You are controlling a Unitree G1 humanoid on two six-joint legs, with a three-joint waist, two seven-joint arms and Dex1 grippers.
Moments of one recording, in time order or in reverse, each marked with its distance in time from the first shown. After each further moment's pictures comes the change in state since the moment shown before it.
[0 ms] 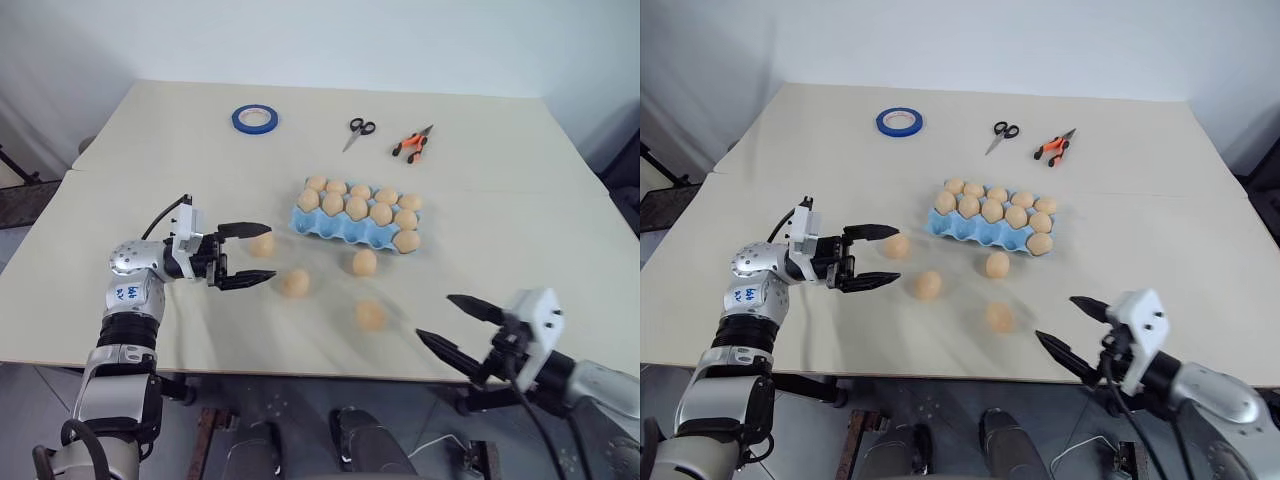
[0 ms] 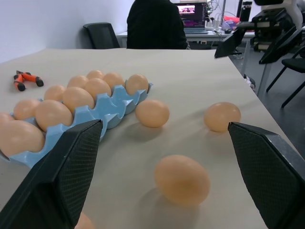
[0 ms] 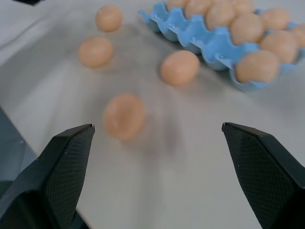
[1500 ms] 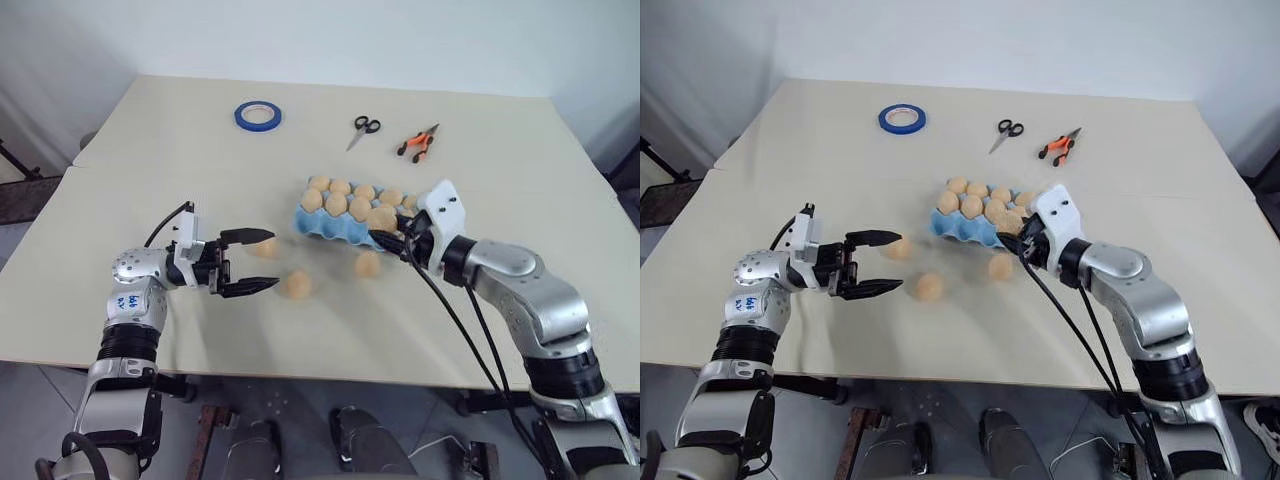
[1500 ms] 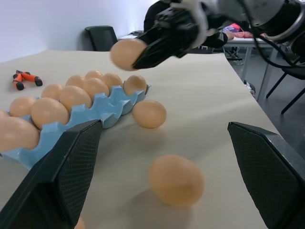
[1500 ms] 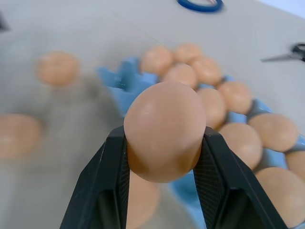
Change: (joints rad) left arm 0.075 -0.009 0.008 -0.120 -0.024 0.041 0.042; right arm -0.820 0.119 0.317 0.586 -0.319 0.054 -0.058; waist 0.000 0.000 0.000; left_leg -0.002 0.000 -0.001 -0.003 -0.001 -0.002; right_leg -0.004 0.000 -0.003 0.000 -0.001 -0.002
